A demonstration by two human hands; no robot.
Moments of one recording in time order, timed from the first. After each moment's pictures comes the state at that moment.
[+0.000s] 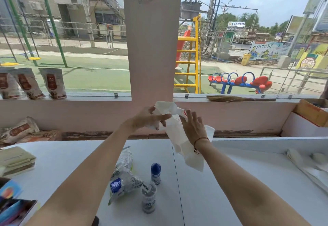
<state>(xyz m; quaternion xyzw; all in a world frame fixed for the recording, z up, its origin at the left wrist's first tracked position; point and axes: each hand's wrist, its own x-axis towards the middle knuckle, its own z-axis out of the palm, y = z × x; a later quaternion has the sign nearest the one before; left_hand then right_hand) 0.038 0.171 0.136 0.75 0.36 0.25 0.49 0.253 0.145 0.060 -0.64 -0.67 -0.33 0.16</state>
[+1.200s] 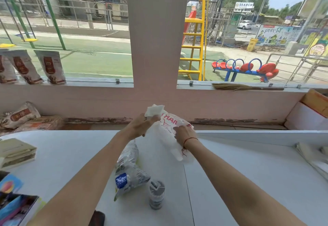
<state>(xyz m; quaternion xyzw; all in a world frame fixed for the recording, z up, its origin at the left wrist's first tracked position) 0.002 0.195 0.070 0.72 0.48 0.23 0.44 0.200 0.180 0.005 -0.72 -0.69 0.01 0.00</state>
